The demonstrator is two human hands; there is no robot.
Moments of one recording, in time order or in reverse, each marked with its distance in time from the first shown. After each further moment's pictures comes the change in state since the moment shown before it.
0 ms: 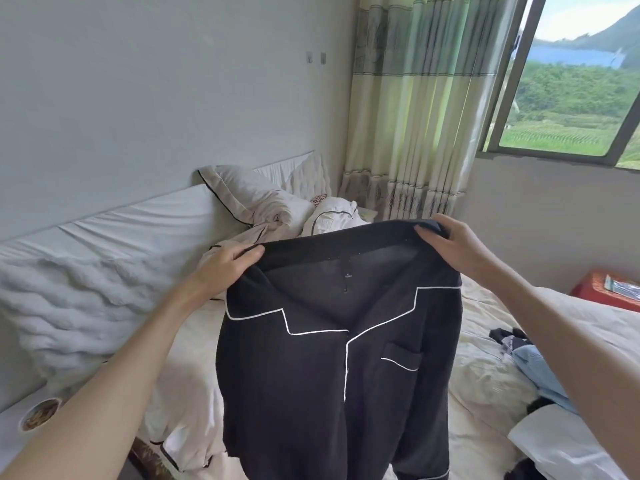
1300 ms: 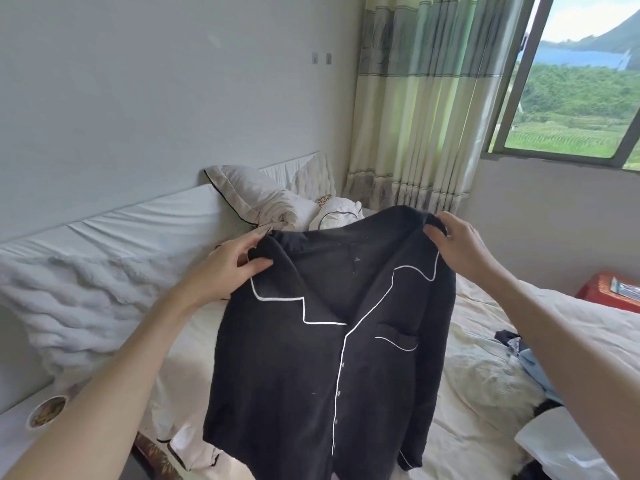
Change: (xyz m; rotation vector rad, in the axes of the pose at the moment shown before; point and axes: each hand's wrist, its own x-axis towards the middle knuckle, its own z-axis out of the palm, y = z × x) left_hand -0.009 -0.003 -0.015 0.196 0.008 0.141; right_hand 0.005 -0.002 0.012 -0.237 0.116 -0.042
